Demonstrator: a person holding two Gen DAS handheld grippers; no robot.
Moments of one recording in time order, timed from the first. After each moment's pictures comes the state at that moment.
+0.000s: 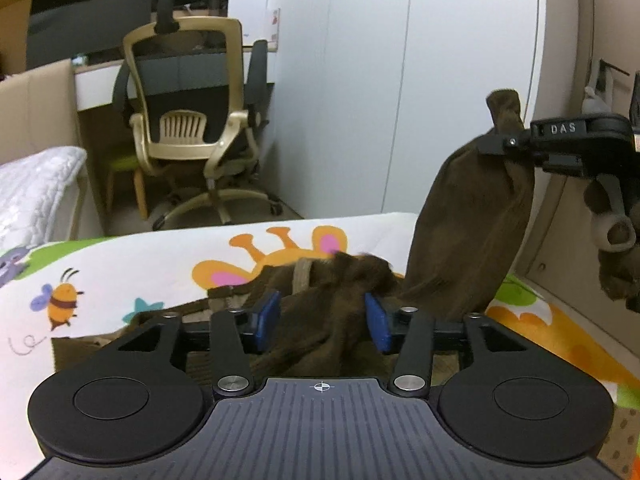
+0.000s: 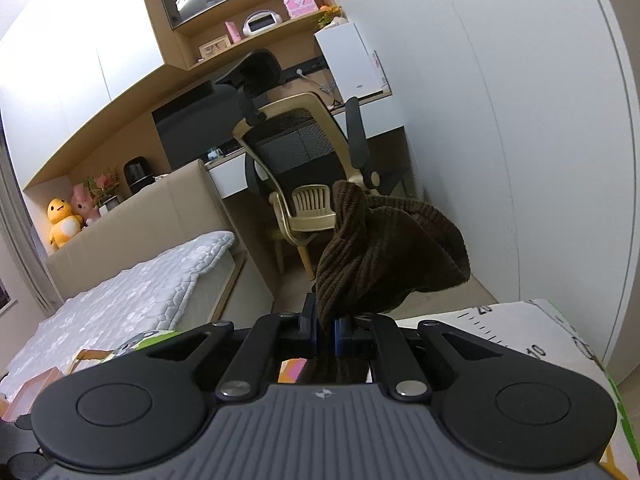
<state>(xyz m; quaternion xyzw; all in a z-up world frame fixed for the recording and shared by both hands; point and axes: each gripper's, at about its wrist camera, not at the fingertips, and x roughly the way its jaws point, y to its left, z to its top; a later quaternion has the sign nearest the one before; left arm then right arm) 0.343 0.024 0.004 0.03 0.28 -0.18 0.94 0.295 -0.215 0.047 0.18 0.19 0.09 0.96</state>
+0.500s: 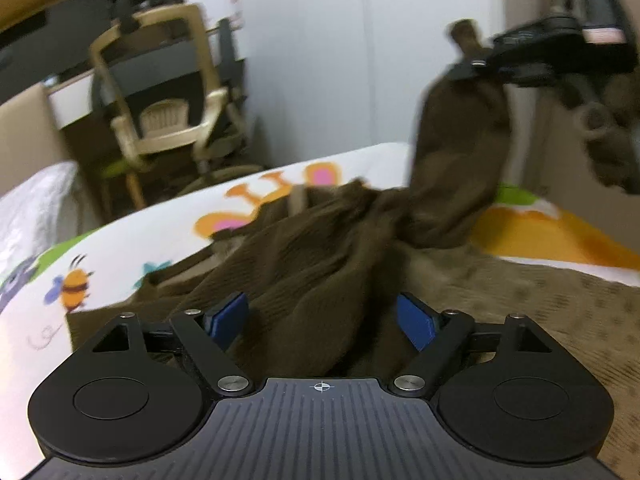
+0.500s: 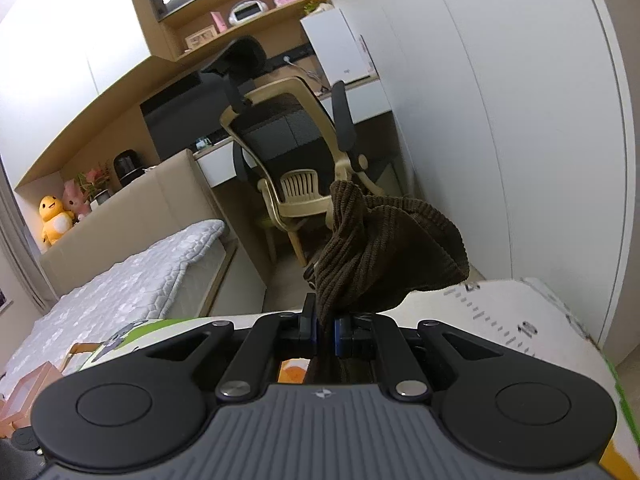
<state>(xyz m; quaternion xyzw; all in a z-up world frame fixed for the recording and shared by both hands) 0.329 0.024 -0.024 0.12 0.31 -0.18 0.93 0.295 -0.227 0.025 0.20 0.22 0.07 0.95</state>
